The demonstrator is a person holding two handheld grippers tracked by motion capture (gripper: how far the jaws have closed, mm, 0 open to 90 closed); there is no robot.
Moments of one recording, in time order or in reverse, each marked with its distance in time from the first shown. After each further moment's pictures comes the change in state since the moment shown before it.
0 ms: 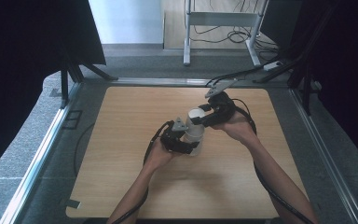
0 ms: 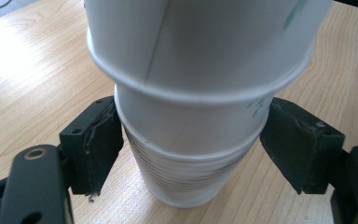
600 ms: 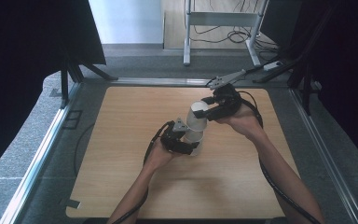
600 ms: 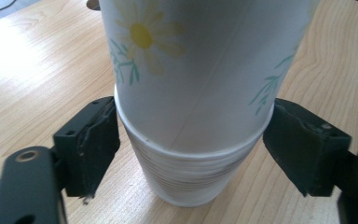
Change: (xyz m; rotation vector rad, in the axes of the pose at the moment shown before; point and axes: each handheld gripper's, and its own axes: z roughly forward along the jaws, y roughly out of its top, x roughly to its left) left arm -0.001 -0.001 0.001 0.008 0.014 0.001; right arm 0.002 0.019 -0.030 -0.038 -0.001 -0.015
